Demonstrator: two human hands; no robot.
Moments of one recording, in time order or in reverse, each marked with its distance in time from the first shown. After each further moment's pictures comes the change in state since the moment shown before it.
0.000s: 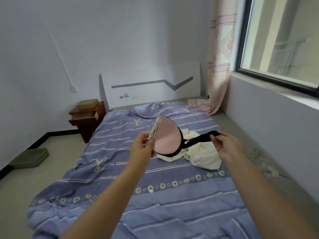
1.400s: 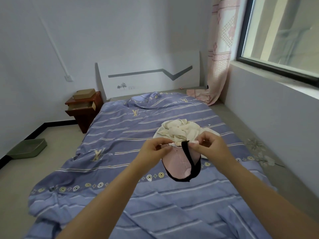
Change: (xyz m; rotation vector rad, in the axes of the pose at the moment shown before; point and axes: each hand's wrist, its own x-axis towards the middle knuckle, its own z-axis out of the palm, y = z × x) left_hand -0.015 -0.014 0.008 0.189 -0.364 0.005; right_hand -0.049 0.028 -0.015 -0.805 -0.563 -0.460
